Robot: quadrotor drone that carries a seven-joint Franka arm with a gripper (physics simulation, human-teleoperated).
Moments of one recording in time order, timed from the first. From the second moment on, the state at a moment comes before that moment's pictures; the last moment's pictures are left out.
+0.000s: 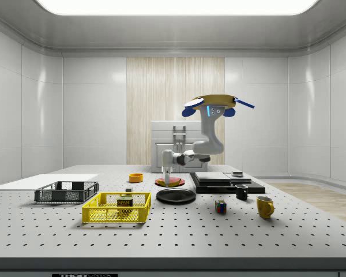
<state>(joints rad) -1.25 -1.45 1.24 -2.77 -1.92 1.57 1.64</state>
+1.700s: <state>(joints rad) -1.26 -1.41 1.09 -2.71 -2.08 1.62 1.65</state>
